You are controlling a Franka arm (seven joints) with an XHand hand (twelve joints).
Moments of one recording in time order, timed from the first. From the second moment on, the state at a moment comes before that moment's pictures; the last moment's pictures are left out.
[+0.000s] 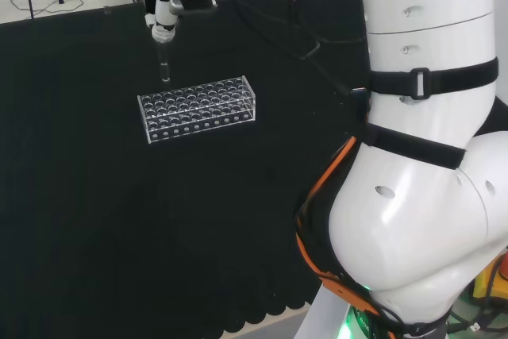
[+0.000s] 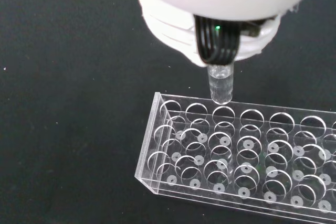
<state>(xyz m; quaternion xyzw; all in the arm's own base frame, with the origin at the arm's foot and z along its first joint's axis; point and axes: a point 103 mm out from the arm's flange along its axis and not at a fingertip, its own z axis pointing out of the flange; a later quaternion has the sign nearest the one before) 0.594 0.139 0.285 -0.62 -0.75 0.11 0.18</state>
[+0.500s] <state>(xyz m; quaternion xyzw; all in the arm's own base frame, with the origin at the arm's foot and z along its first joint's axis) 0.604 0.141 0.268 -0.62 -0.75 0.12 0.19</state>
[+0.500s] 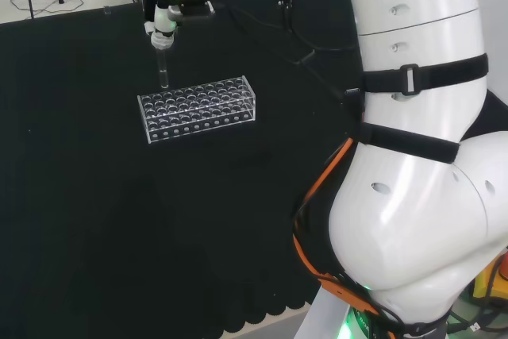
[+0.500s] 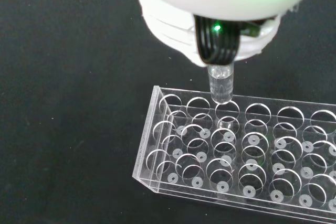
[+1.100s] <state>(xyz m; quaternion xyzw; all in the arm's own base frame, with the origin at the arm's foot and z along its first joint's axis) 0.610 0.137 0.251 -0.62 -0.74 0.13 0.21</state>
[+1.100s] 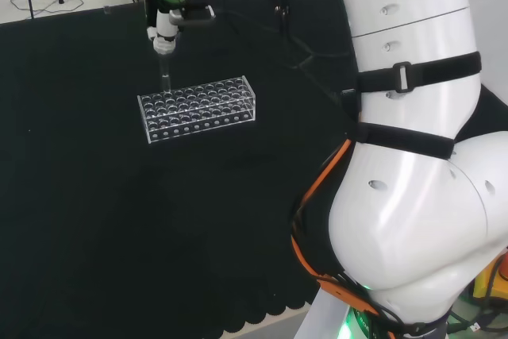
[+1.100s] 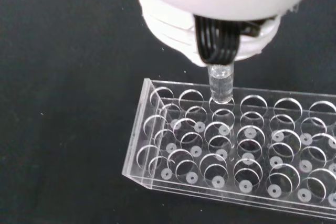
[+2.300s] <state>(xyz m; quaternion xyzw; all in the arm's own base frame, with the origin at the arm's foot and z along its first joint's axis) 0.614 0.130 0.232 -0.62 -0.74 0.14 0.22</state>
